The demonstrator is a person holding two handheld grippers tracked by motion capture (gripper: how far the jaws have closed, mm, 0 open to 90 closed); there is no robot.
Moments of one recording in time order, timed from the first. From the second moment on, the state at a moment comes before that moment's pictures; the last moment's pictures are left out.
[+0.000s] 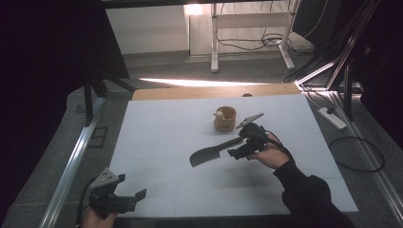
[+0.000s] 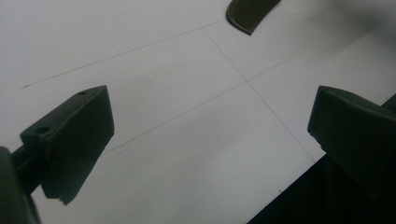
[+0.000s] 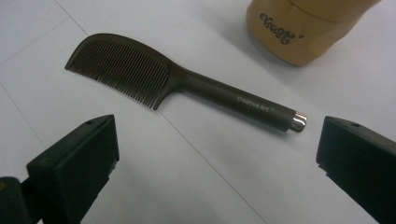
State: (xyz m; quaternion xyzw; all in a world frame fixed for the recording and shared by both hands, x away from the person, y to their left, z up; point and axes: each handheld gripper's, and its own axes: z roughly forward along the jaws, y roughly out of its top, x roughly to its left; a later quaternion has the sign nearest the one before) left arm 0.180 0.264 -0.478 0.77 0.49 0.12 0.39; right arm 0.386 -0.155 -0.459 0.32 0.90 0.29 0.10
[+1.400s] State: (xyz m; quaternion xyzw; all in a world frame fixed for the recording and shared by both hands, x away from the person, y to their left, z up) left arm 0.181 0.264 -0.478 0.77 0.49 0.12 0.39; right arm 0.426 -0.123 -0.469 0.32 0.91 0.26 0.08
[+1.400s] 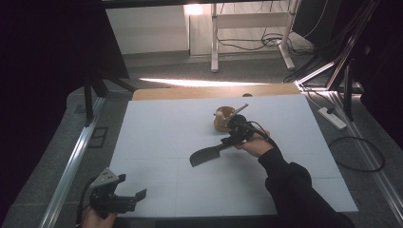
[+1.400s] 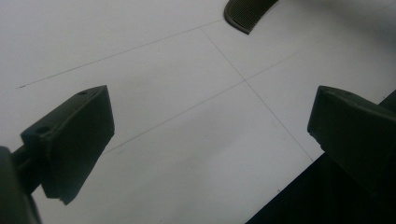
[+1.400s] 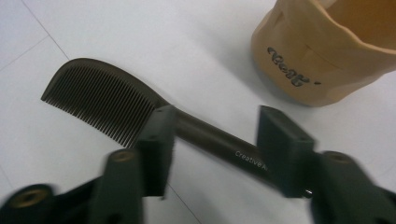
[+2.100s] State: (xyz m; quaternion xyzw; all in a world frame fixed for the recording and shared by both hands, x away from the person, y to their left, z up) left arm 0.181 0.264 -0.478 0.77 0.49 0.12 0.39; right arm 0.442 -0.113 -0.469 0.30 0.92 0.24 0.07
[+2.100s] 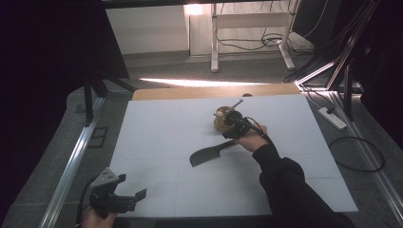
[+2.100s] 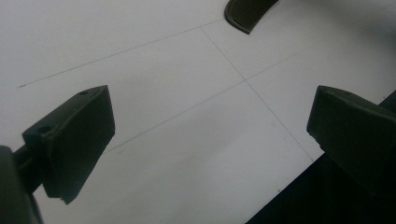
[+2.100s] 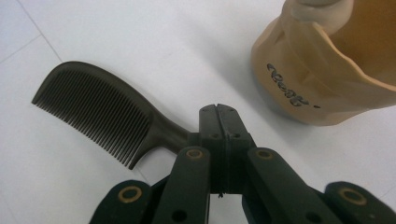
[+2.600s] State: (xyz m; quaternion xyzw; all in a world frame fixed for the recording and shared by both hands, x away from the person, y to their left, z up) left arm 0.182 0.265 -0.478 0.77 0.49 0.11 0.39; right arm 0.457 -0.113 -0.490 0.32 0.92 0.23 0.08
